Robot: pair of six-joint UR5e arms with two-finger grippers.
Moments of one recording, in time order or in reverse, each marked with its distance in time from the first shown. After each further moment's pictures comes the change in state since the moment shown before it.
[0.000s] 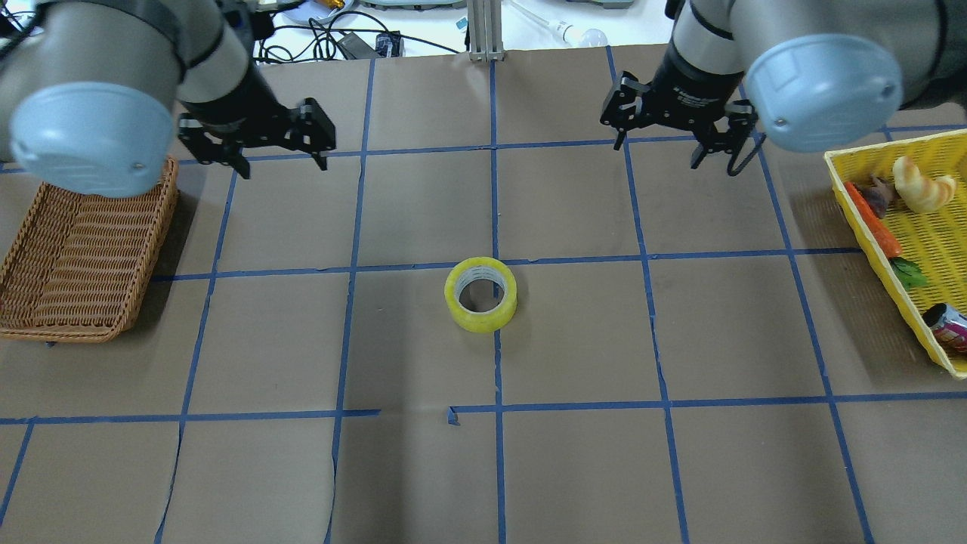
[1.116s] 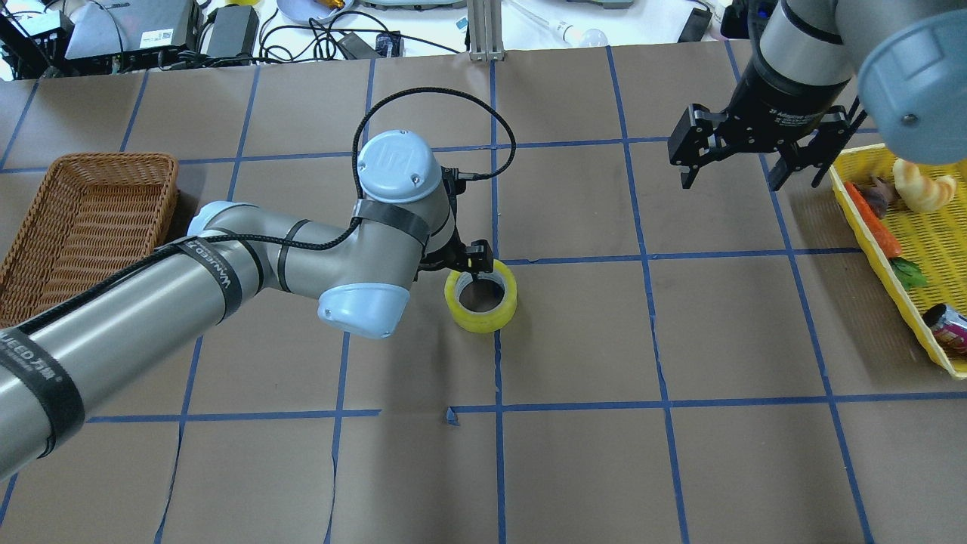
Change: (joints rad) left arm -0.241 -0.242 -0.266 0.470 -0.018 -0.129; right arm -0.060 -0.108 0.043 0.140 -0.036 -0.224
